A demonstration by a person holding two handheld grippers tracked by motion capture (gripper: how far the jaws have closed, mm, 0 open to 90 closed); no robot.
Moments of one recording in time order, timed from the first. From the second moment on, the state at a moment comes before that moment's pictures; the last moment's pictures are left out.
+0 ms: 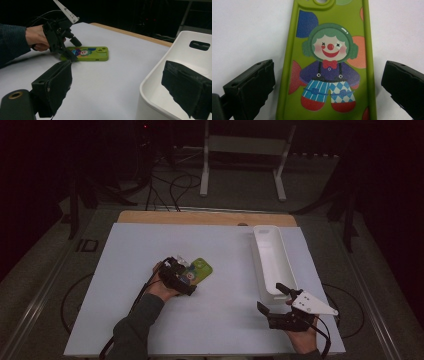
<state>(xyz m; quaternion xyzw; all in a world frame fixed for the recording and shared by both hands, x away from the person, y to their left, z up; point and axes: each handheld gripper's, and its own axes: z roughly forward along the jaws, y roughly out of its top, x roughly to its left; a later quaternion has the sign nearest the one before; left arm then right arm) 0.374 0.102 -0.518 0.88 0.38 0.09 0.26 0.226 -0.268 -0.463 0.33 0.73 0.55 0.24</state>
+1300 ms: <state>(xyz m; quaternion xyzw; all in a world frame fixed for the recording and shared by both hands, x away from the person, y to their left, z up) 0.370 0.100 -0.513 0.89 0.36 0.10 0.24 0.226 -0.267 -0.463 0.33 0.73 0.55 0.24</state>
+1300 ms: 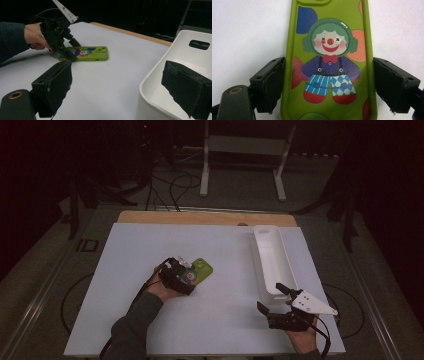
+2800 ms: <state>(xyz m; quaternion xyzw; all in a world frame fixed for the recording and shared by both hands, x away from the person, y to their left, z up) 0.353 0.107 -0.473 0.87 0.36 0.19 0.29 0.227 -0.268 -0.463 0.34 0.73 0.55 0.24</state>
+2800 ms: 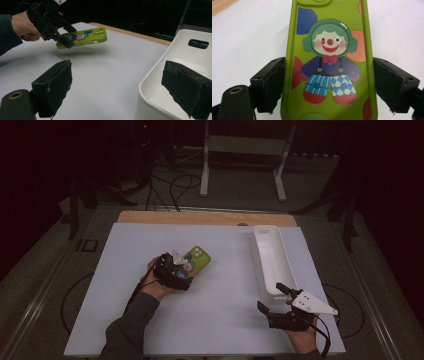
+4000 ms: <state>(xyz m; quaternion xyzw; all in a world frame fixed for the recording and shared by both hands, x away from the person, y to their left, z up) 0.332 0.100 -0.429 0.85 0.32 0.25 0.34 0.233 -0.268 -0.458 0.35 0.72 0.55 0.23</state>
